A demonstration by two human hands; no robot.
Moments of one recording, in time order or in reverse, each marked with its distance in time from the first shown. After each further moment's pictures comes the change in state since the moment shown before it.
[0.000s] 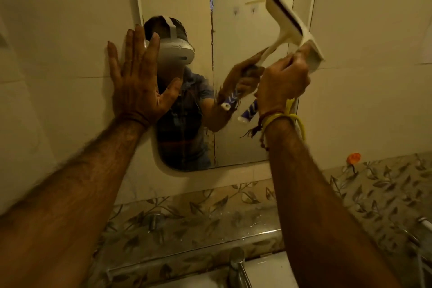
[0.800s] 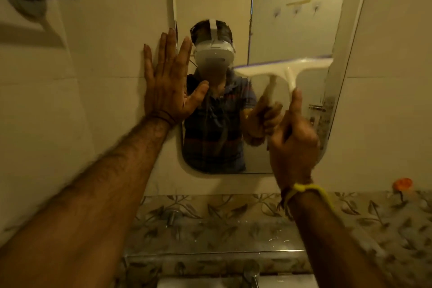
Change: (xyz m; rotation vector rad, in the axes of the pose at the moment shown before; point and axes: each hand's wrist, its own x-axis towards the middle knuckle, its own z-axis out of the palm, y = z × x) left_hand 0.000 -0.003 0.008 0.031 -0.006 0.012; right_hand -0.062 0.062 -0.054 -0.223 -0.471 -0.350
